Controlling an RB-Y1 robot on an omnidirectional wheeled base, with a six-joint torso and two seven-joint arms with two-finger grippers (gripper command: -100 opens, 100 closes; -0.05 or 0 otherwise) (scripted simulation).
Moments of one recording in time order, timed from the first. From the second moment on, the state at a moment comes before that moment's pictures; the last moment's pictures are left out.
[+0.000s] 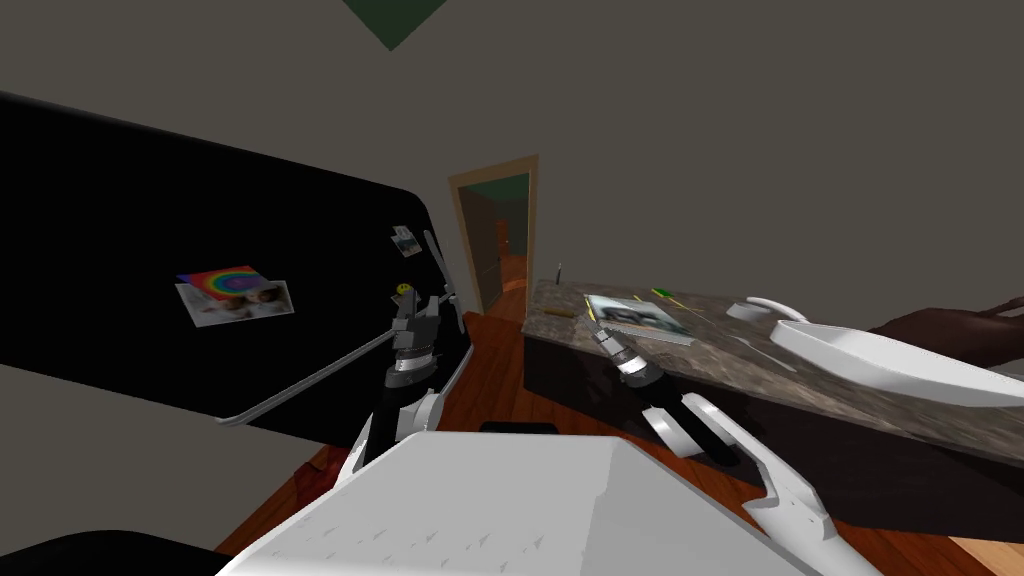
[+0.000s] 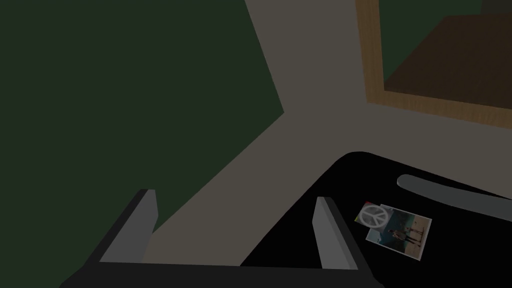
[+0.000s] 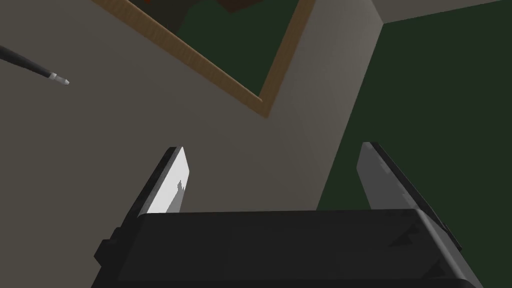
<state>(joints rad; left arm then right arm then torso) 0.47 0.03 -0.06 -2.35 -0.04 -0.55 -0.05 0.47 -0.66 -0.01 -2.10 0.11 -0.43 0.06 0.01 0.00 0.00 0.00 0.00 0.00</state>
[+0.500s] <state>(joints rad) 0.47 0.03 -0.06 -2.35 -0.04 -0.55 -0.05 0.48 -0.80 0.01 -2.05 0.14 -0.42 0.05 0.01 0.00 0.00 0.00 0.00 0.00</state>
